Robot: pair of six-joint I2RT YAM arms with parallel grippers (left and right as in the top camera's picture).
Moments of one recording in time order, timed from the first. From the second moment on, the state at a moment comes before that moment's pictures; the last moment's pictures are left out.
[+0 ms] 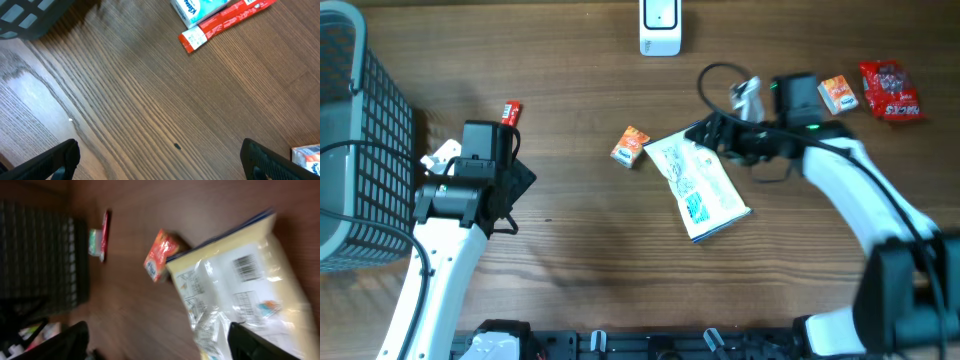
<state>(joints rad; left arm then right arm) -0.10 1.19 1.01 -1.06 -0.33 -0.91 0.12 1.59 1.08 -0.50 -0.73 0.38</state>
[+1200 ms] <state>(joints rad) -0.11 1.40 1.01 -0.93 0.30 -0.65 -0.16 2.03 1.05 -0.85 -1.07 -0.25</state>
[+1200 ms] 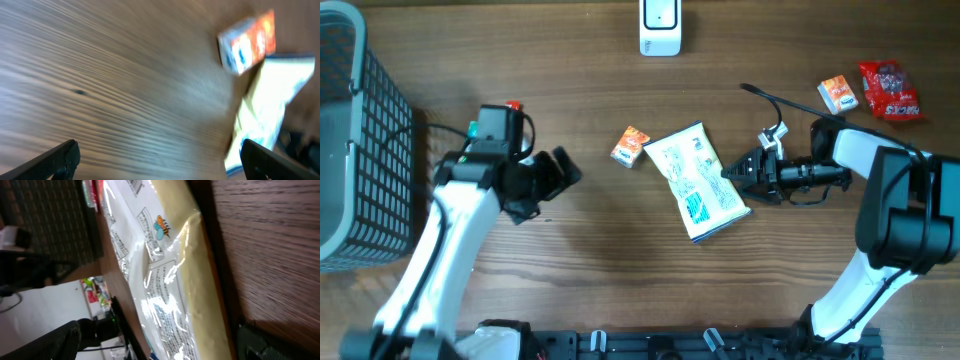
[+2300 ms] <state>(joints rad) -0.42 2.01 1.01 -0.16 1.02 -0.60 -0.12 2.04 1.05 -0.81 -1.10 -0.23</state>
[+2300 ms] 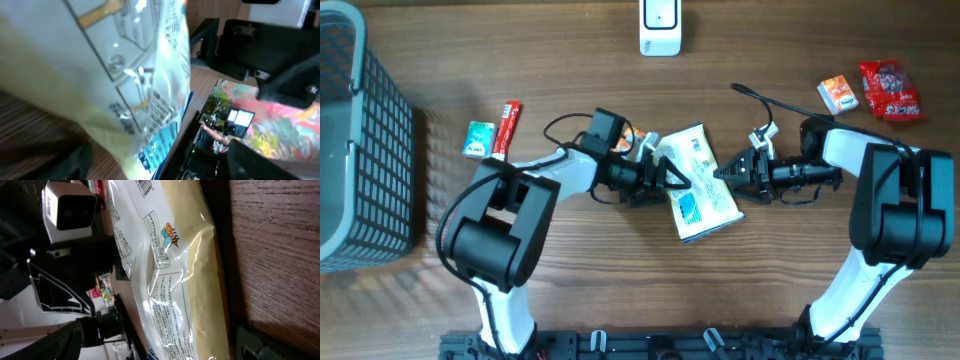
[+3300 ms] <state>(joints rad) -0.45 2.02 1.01 0.14 1.08 -0.93 -0.12 2.04 0.98 -0.75 -1.18 -0.22</state>
